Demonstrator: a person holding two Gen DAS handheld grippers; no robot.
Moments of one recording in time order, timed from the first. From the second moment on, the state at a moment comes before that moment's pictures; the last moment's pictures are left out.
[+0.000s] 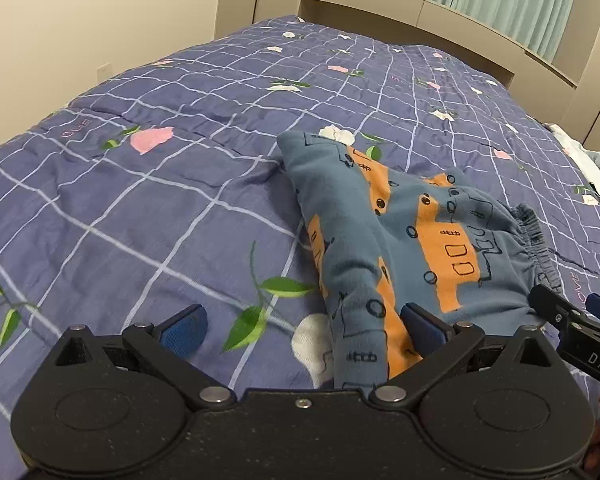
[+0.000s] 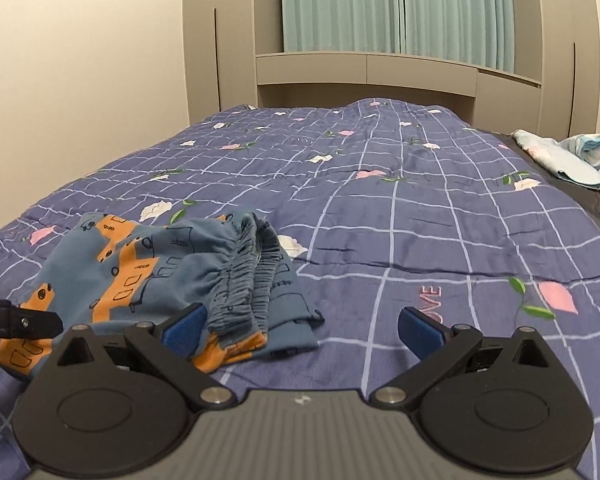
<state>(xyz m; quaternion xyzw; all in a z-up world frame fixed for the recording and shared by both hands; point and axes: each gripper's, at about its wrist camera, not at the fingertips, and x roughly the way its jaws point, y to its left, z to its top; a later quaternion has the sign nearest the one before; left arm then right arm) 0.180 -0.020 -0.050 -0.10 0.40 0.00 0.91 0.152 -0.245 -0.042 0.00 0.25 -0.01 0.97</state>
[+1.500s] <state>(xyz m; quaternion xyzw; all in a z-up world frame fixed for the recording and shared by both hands) 0.196 -0.033 -0.021 -0.10 0.39 -0.01 0.92 0.146 -0.245 -0.024 0.01 0.21 0.06 0.98</state>
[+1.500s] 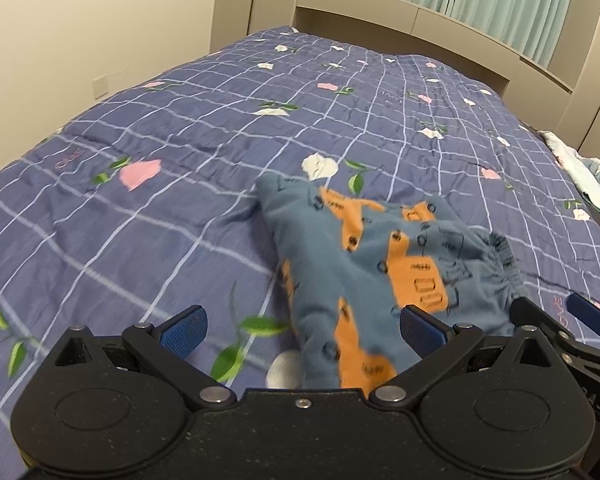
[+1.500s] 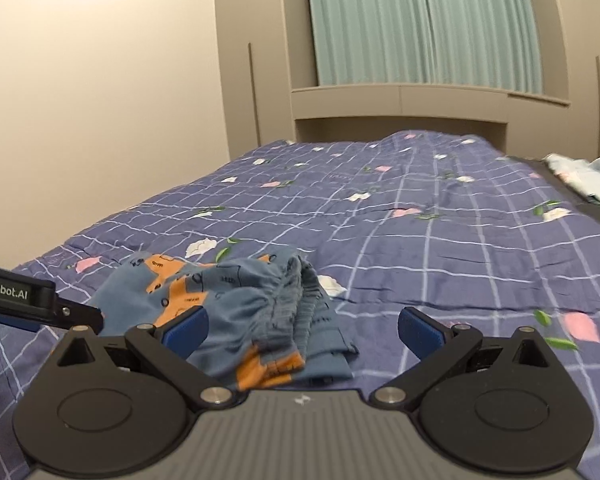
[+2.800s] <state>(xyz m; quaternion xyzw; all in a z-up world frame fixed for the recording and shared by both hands) 0.221 -0.027 -0.056 -0.12 0.39 -0.04 0.91 0.226 -0.265 -0.053 0.06 0.31 0.15 0.94</state>
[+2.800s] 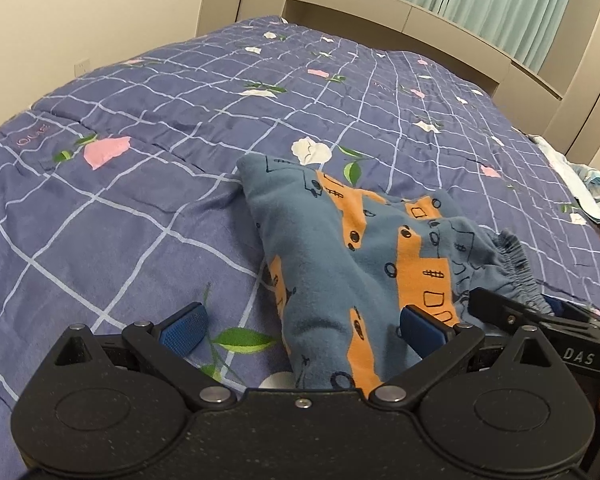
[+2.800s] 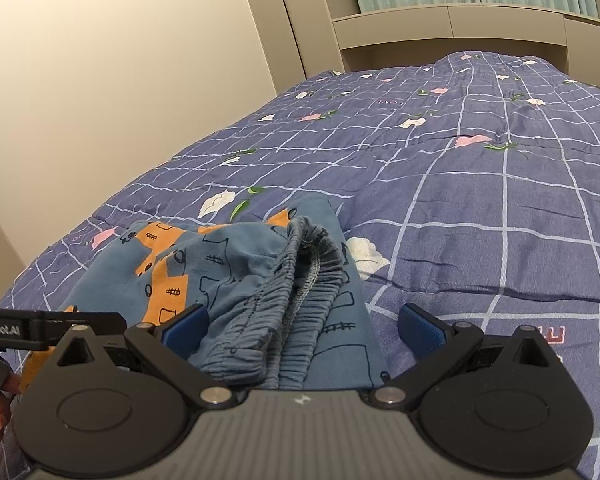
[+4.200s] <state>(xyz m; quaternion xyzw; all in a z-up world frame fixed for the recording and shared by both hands) 0.220 -0.024 -0.043 -0.19 0.44 -0.05 0.87 0.217 -0.291 -0.047 0.15 0.30 0.17 0.92</state>
